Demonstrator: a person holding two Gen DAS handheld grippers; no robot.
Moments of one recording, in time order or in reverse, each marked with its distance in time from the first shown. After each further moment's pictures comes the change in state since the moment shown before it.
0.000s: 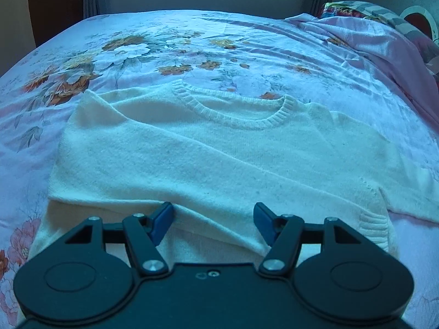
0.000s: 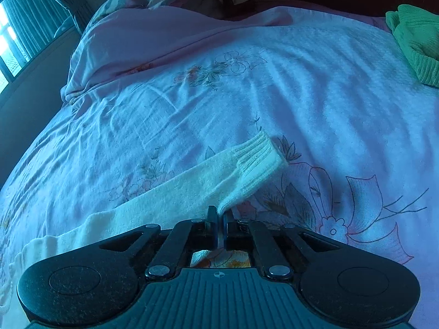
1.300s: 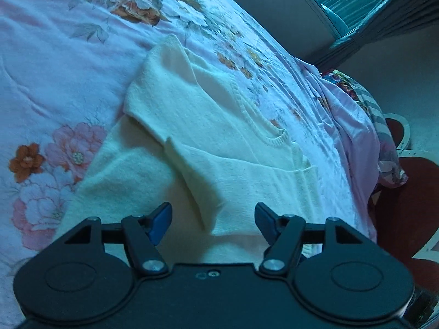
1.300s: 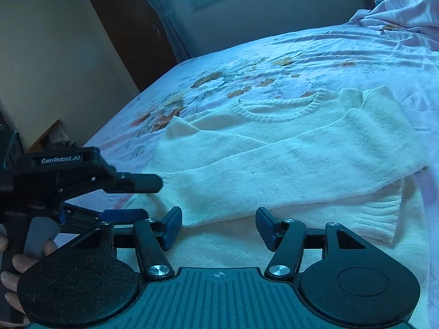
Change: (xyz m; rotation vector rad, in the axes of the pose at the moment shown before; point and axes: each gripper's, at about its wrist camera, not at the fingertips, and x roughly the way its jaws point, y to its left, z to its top) left arm -0.048 0.148 -0.039 -0.481 0.053 -0.389; right arm -0.102 0.272 -0.265 -0.706 0.263 0.777
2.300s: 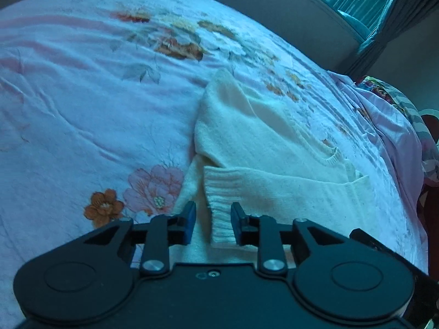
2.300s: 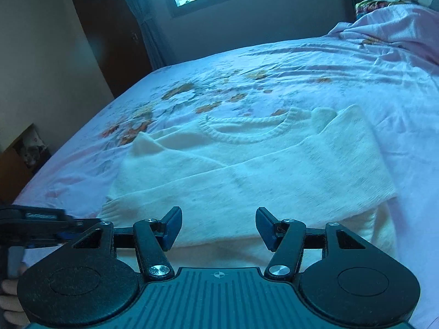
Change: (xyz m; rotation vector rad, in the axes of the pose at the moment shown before) left arm -0.021 0.025 0.006 0.092 -0.132 0.199; right arm 0.005 -0.015 0.022 -0.020 -0.044 -0.155
